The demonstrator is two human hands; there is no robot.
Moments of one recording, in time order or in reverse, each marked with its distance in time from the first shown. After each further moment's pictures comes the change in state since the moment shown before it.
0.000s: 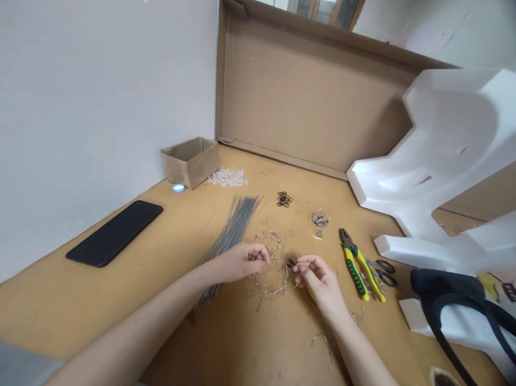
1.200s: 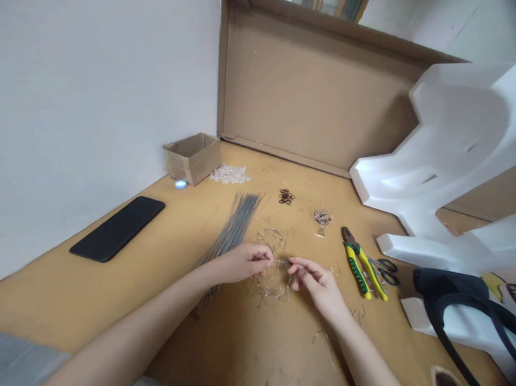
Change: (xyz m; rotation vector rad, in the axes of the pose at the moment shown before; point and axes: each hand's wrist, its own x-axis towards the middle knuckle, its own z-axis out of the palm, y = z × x) left_hand -0.002 -0.005 0.004 0.106 -0.053 0.028; right_hand -0.006 0.004 0.001 -0.055 -0.163 -0.016
